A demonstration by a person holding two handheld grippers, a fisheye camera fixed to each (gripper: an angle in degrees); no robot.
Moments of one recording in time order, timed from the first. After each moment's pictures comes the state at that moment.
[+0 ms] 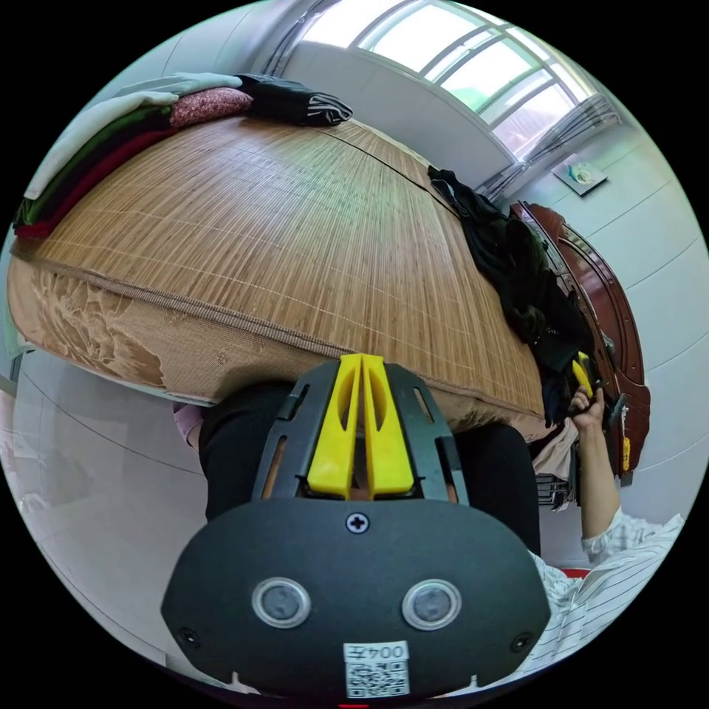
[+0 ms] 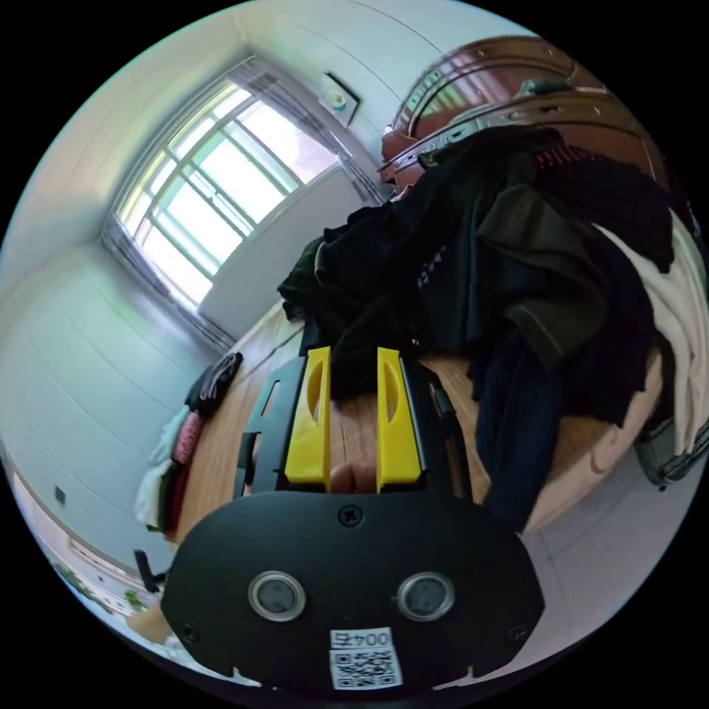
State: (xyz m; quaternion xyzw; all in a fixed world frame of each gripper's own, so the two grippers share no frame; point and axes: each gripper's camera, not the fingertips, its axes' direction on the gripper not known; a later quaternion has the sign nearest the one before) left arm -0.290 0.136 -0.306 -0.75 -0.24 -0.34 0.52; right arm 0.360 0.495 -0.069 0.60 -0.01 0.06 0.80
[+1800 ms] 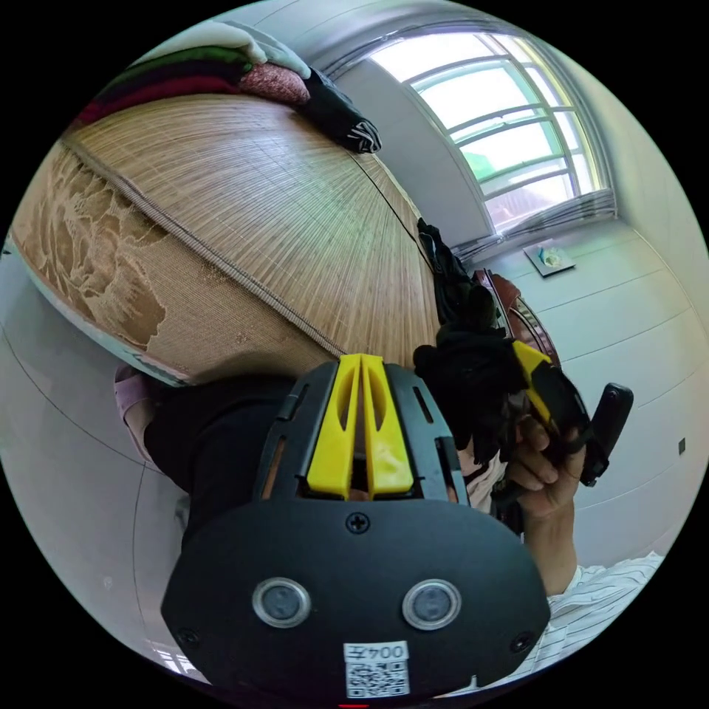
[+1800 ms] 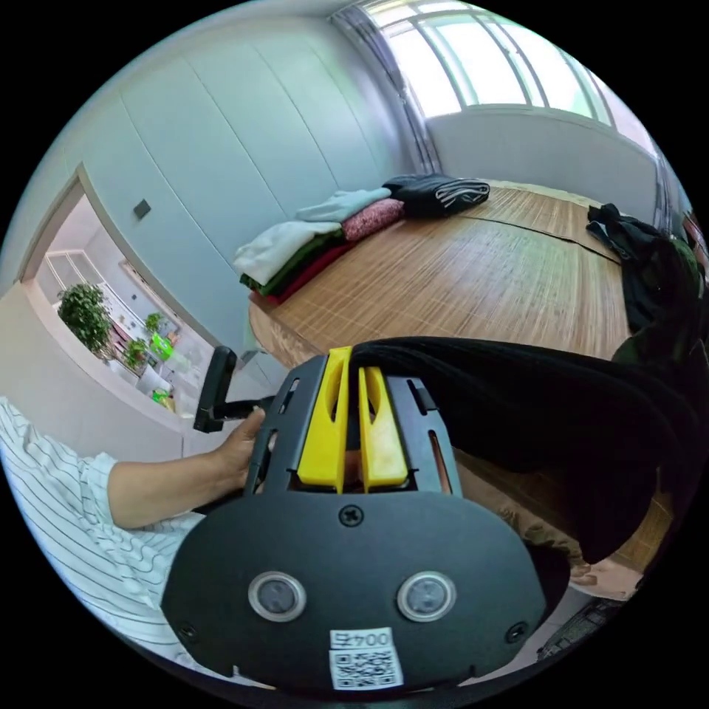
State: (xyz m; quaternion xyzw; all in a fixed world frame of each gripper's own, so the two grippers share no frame) left arm -0.410 0.044 -0.337 -0.62 -0.26 -0.49 0.55; right arm -0.047 0.544 0.280 0.28 0.07 -0.37 0.88
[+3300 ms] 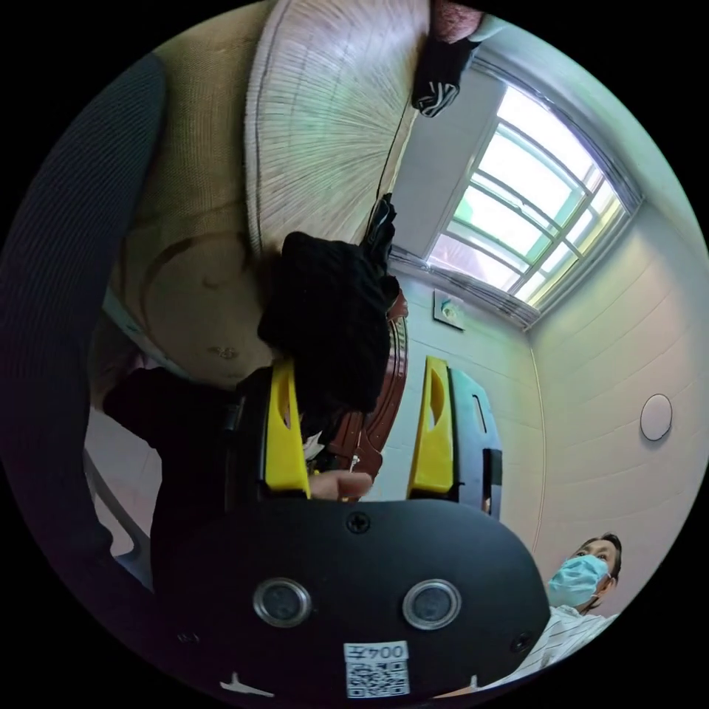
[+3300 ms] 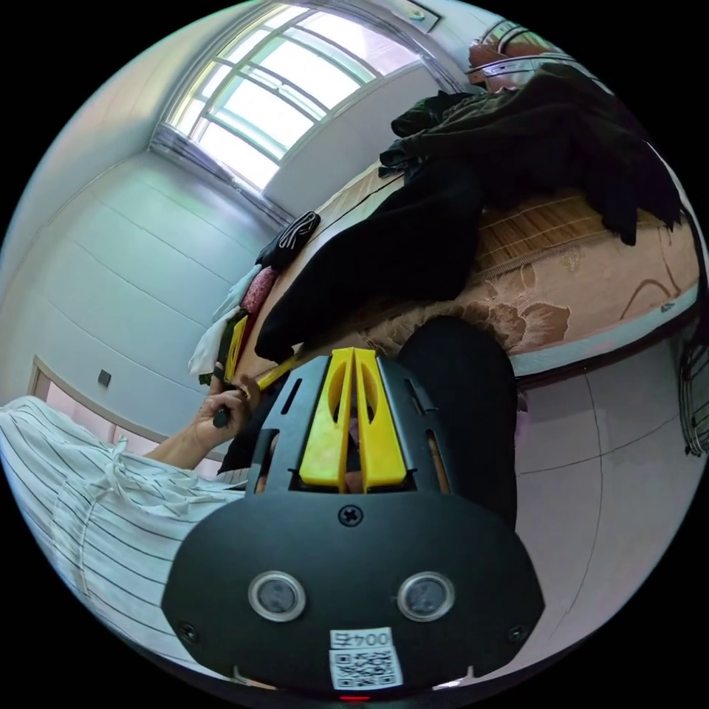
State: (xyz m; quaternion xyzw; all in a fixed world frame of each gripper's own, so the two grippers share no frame) left arm -0.186 0.291 -0.230 -0.38 -0.16 -0.81 0.41; right arm 0.258 0.643 0.234 0.41 -0.06 -0.07 0.91
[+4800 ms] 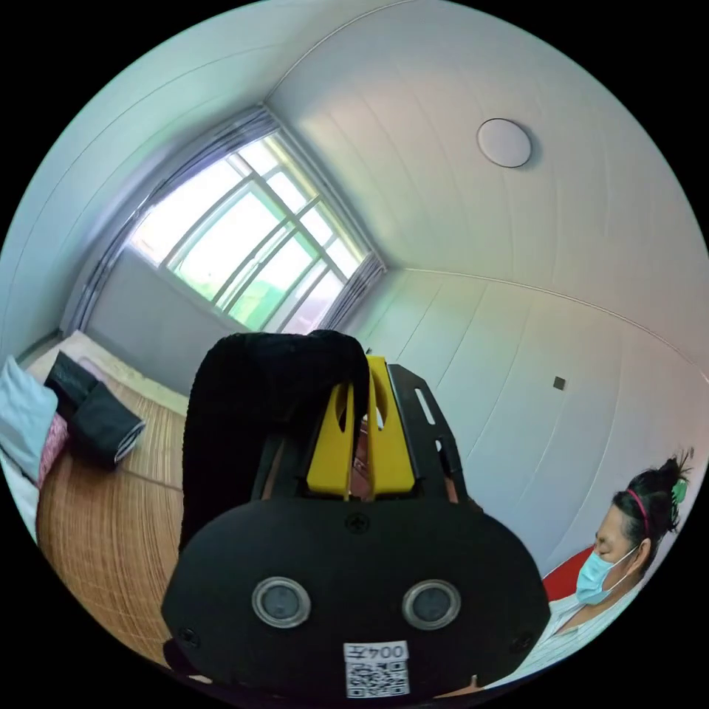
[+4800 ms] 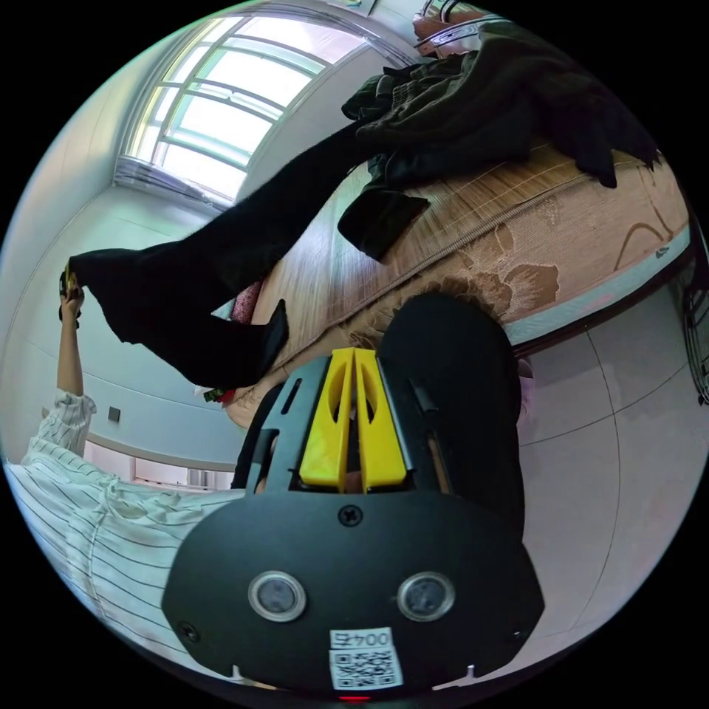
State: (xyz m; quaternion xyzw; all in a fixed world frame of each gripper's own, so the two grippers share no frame) left arm -0.151 0.011 0.309 -0.34 0.00 -0.41 0.84; right arm 0.296 0.567 0.163 0.38 -0.09 -0.01 0.92
